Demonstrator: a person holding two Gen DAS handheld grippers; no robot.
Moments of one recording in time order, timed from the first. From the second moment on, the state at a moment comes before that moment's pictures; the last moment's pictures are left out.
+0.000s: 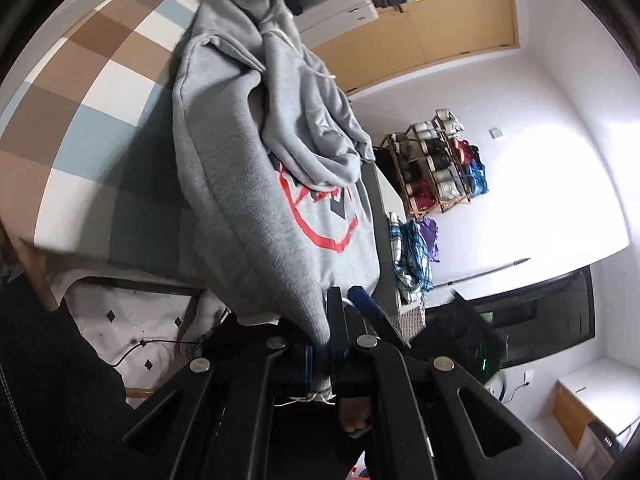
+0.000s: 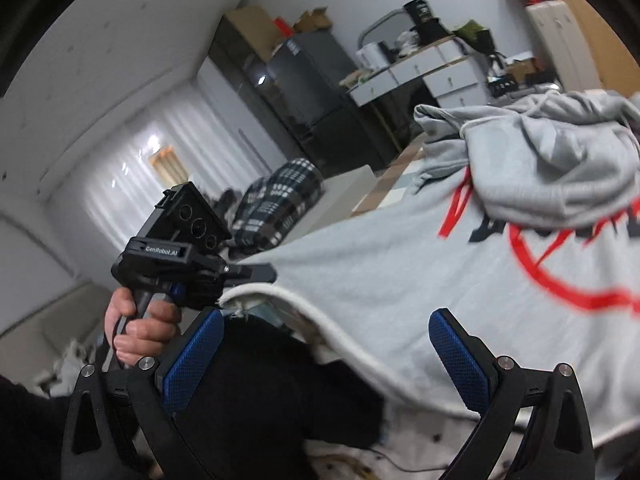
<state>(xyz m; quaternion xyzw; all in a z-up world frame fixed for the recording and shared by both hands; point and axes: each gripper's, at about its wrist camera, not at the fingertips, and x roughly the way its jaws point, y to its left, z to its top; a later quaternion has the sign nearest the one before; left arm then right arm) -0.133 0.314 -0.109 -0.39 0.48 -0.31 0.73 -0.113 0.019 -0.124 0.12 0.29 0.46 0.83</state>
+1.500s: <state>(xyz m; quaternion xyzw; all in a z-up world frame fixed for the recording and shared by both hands) -0.131 0.285 -0.171 -0.51 0.44 -0.37 0.64 -0.146 0.031 -0.117 0.04 0.18 0.31 0.93</state>
